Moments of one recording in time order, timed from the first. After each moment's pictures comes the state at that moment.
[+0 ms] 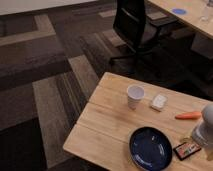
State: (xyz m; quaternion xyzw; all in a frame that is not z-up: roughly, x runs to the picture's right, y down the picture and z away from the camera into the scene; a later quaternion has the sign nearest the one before) arm 0.392 0.261 0.626 -0.11 0.35 0.83 0.42
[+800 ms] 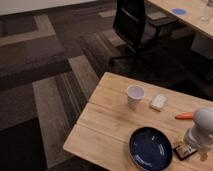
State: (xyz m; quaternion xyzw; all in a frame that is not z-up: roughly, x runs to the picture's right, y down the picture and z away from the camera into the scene) arm 0.370 0.273 0.644 -0.16 0.33 0.81 0.47
